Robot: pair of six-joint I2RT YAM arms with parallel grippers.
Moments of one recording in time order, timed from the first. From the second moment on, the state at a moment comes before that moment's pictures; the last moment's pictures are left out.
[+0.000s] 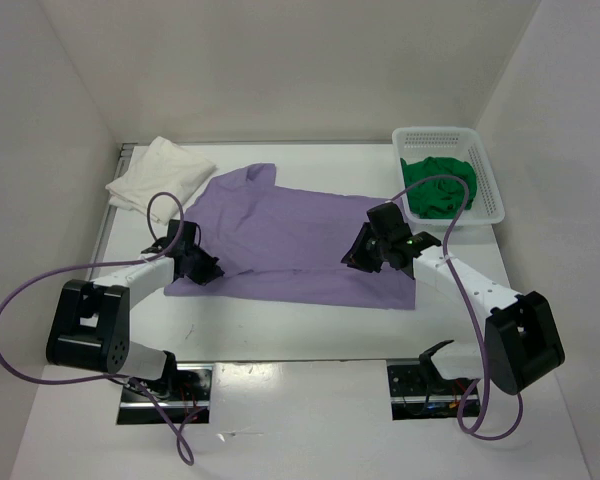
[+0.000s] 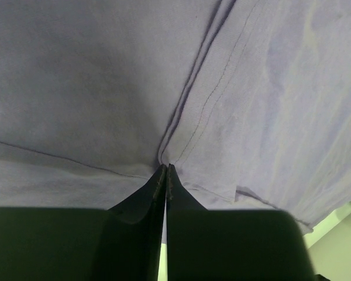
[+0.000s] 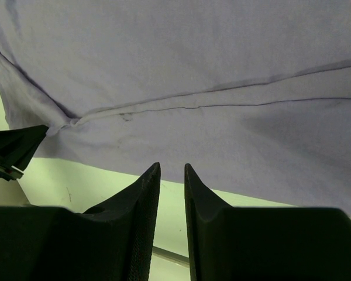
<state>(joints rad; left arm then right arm) -0.12 1.41 0.64 -0.27 0.09 -1.08 0.46 1.30 0.82 -0.42 -0.08 0.90</state>
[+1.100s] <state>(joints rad) -0.32 1.75 1.04 -0.24 0.09 -1.05 0.46 1.28 0.82 -0.42 -0.07 0.90</state>
